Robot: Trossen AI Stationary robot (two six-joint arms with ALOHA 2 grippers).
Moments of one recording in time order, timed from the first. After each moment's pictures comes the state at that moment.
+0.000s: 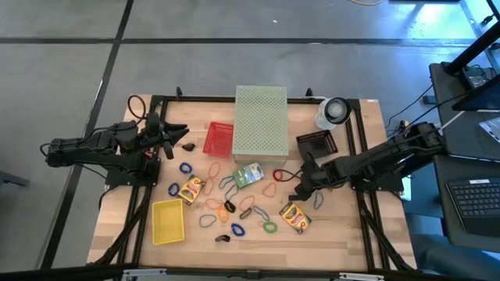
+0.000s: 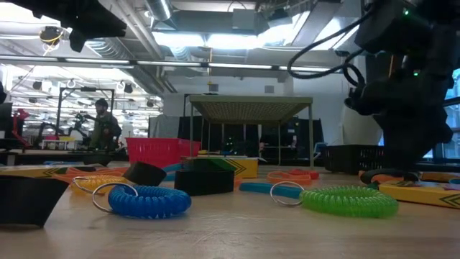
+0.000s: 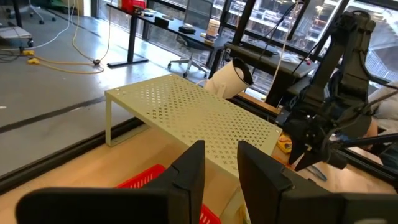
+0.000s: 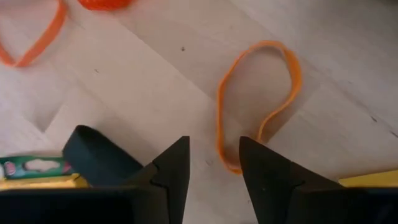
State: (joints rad) left arm 0.00 0.35 0.54 -0.36 -0.44 -0.36; right arm 0.30 1.39 0.58 -0.48 0.14 1.17
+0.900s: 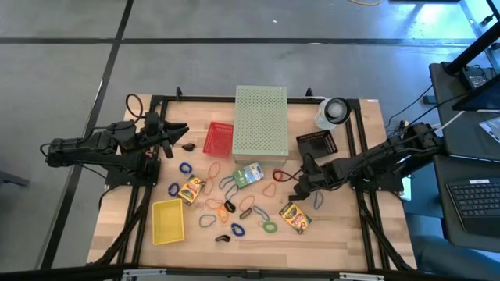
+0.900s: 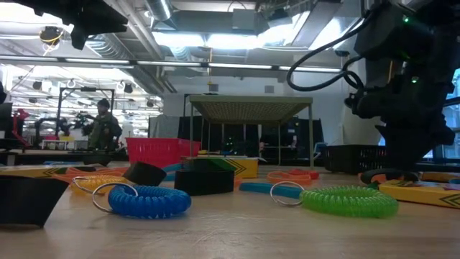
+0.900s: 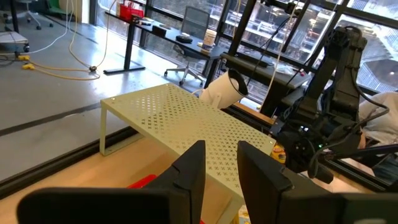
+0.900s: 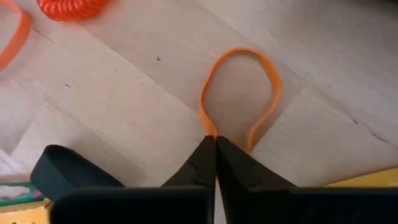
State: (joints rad) left arm 0.00 0.35 0.54 -0.32 -0.44 -0.36; right arm 0.30 1.44 0.58 -0.49 0.19 1.22
